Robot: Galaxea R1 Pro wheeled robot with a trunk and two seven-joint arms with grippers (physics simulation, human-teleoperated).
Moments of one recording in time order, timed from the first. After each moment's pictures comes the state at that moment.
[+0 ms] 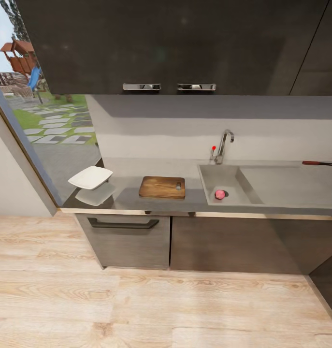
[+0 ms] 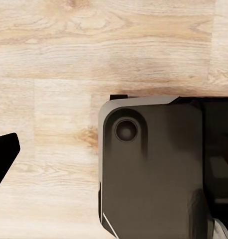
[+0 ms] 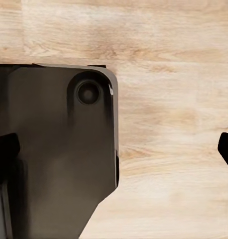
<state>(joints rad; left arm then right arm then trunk) -0.01 0.03 0.01 -0.22 0.01 -0.35 0.00 -0.01 0.00 -1.26 -0.09 1.23 -0.49 0.01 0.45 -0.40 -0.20</state>
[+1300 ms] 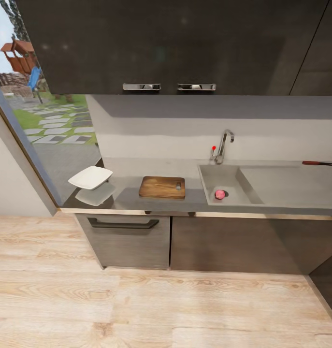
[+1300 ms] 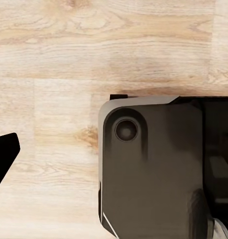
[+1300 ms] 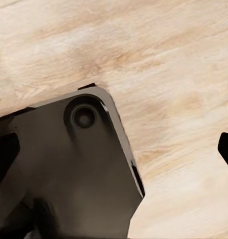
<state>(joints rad) -0.01 0.03 0.01 -0.22 0.01 -0.35 0.00 -0.01 -0.05 0.28 -0.09 -0.66 -0.46 0.01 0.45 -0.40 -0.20</state>
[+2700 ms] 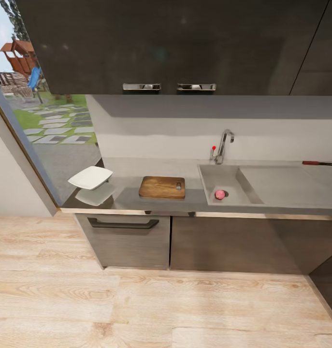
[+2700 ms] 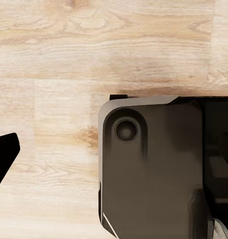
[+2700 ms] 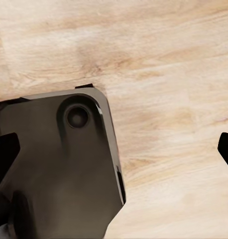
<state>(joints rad) -0.01 0.03 0.00 -0.22 0.01 -0.35 0.00 -0.01 -0.03 -0.43 -0.10 0.21 -0.47 0.01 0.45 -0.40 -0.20</state>
